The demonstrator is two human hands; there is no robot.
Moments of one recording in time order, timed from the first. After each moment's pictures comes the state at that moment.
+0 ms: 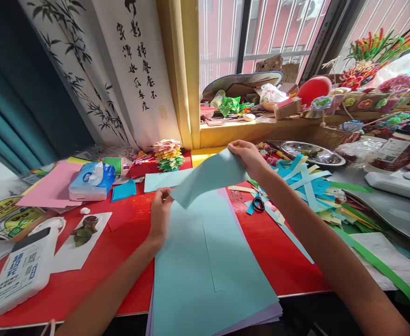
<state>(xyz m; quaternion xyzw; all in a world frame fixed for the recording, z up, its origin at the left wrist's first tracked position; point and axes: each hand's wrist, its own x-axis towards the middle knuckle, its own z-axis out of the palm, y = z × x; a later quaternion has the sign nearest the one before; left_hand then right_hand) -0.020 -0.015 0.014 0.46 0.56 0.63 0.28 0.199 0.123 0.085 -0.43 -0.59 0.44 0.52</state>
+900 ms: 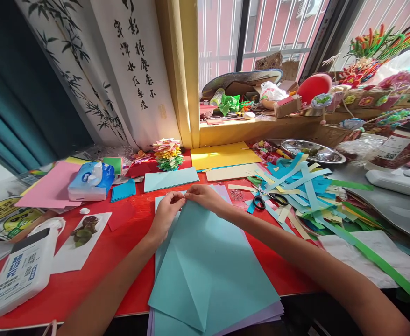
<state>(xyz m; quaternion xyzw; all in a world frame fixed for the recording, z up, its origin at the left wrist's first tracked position) -0.021 -0.012 0.014 0.51 0.56 0.52 0.39 0.114 0.054 0.015 -0.35 -0.76 0.44 0.32</state>
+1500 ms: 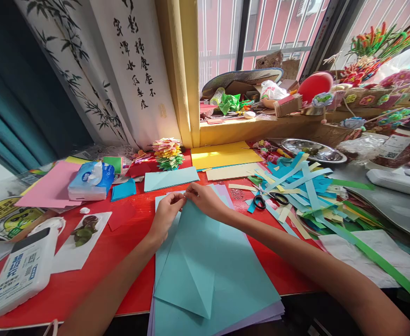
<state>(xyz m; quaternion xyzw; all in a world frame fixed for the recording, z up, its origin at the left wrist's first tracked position) -0.020 -0.014 0.014 0.51 0.56 0.52 0.40 0.112 0.045 0.016 -0.35 -0.82 0.30 0.34</state>
